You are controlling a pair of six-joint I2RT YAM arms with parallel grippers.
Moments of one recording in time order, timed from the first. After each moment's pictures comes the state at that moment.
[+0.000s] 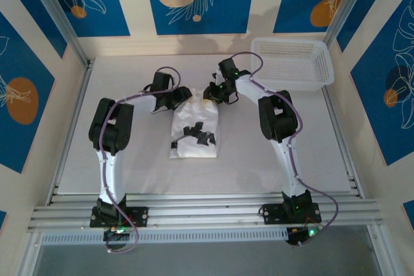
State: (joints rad) left arm -0.32 2.11 1.37 -0.05 0.38 -0.83; right arm 0.39 2.39 1.93 -0.63 -0.53 0.53
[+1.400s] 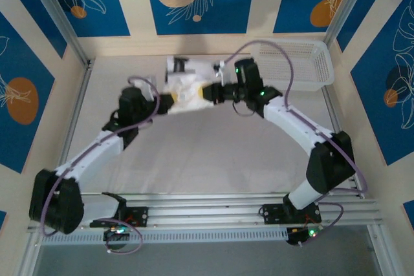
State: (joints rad) left arm -0.36 1.27 0.72 0.08 0.32 -0.66; right arm 0.50 1.59 1.18 -0.17 -0.62 0.37
